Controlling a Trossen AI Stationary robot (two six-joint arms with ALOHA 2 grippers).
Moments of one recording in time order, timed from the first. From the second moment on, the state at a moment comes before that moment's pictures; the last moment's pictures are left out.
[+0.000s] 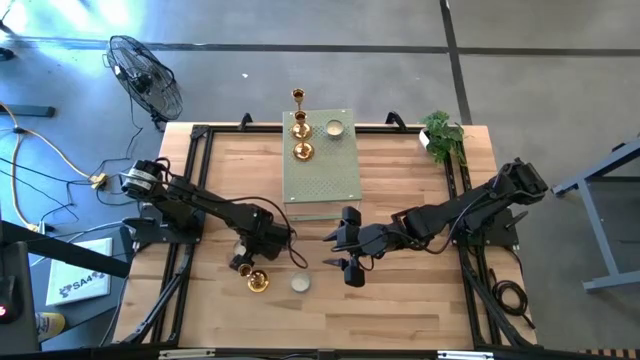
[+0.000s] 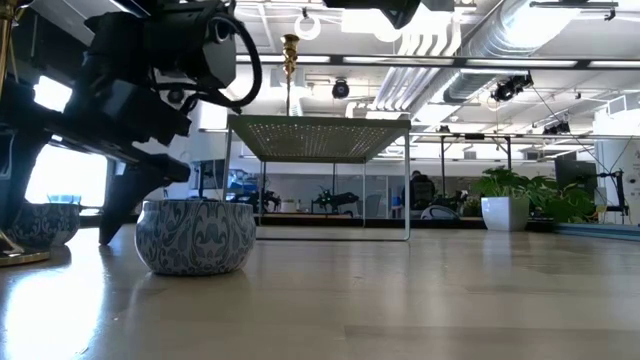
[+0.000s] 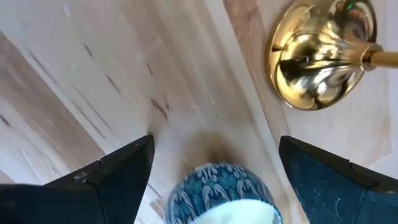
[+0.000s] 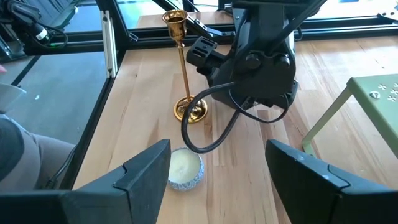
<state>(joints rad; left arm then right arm) -0.22 1.65 0.92 -0.81 0.23 0.25 0.36 1.57 1.21 -0.16 0.24 0.26</state>
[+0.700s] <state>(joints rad) -0.22 1.64 0.92 -0.80 0.17 0.22 0.36 1.57 1.21 -0.16 0.24 0.27</state>
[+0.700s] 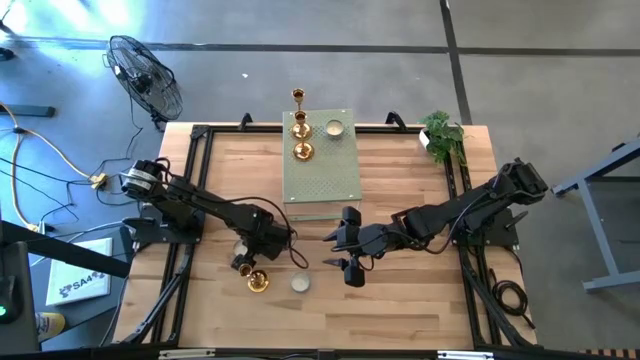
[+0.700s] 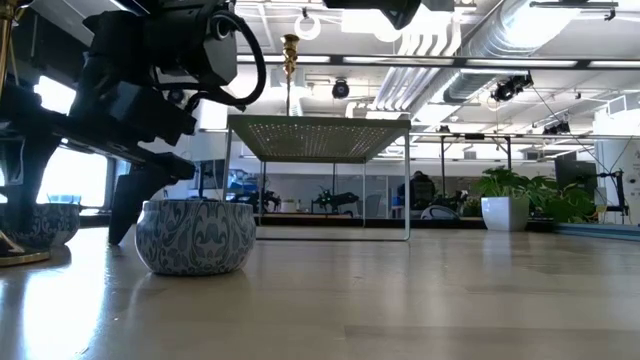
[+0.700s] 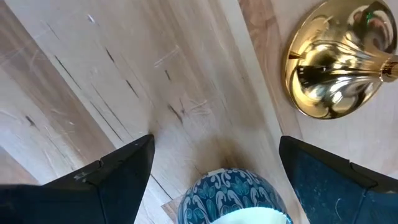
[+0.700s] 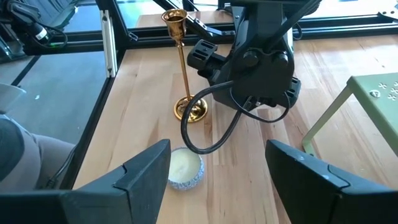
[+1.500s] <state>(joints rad) -0.20 1.63 0.92 -0.83 0.18 0.21 0.36 1.57 1.21 -0.18 0.23 0.26</state>
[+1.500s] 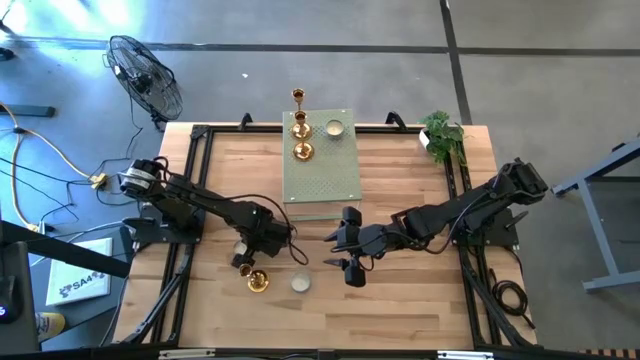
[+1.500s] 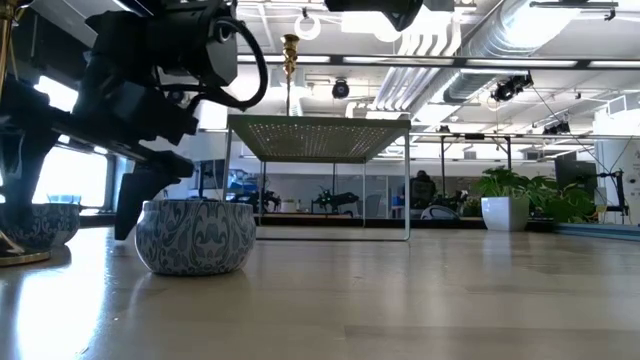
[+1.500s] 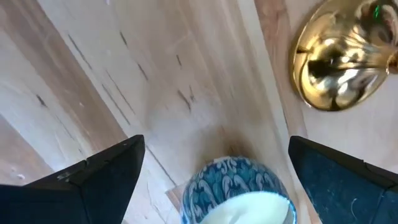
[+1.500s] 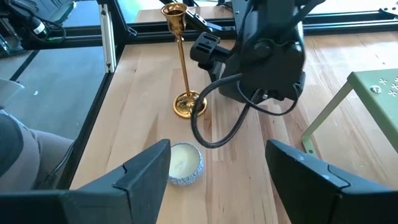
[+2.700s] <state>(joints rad) -0.18 1.57 0.89 -0.94 0.18 0.21 0.36 1.57 1.21 -0.18 0.25 0.27</state>
